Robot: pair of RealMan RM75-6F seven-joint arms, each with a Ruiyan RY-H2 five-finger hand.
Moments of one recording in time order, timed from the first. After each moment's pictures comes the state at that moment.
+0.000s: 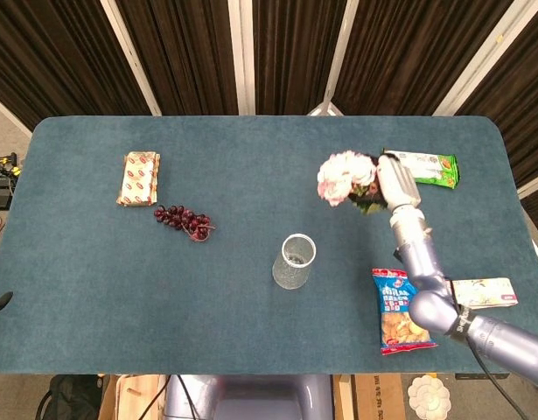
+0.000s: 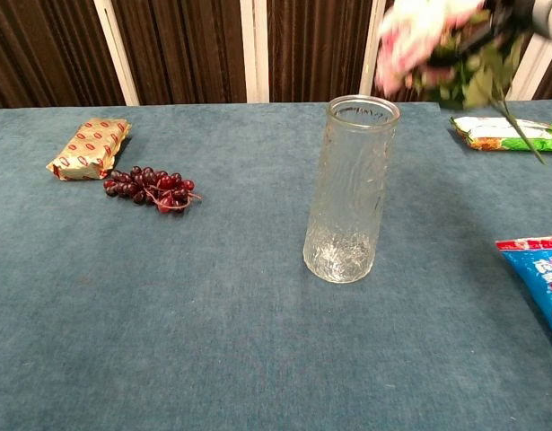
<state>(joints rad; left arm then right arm) -0.03 -1.07 -0.12 -1.63 1.41 1.58 -0.01 0.77 -1.31 0.55 -1.55 -0.65 0.86 -0.11</state>
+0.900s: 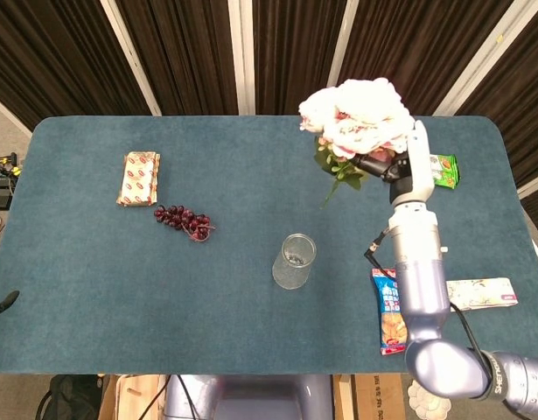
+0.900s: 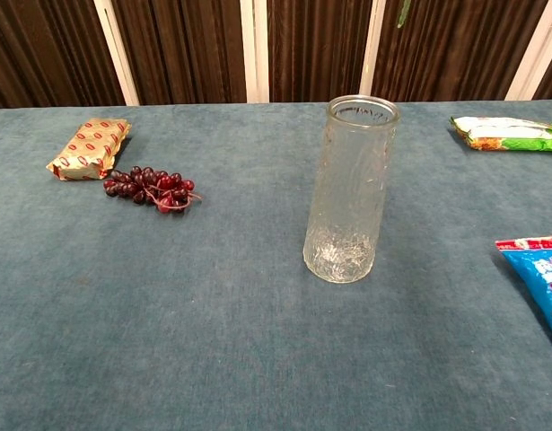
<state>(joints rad) -0.04 -1.09 -0.12 -1.61 1.44 1.58 -0.04 0.79 -1.23 0.96 -2.20 -0.32 1.40 0.12</state>
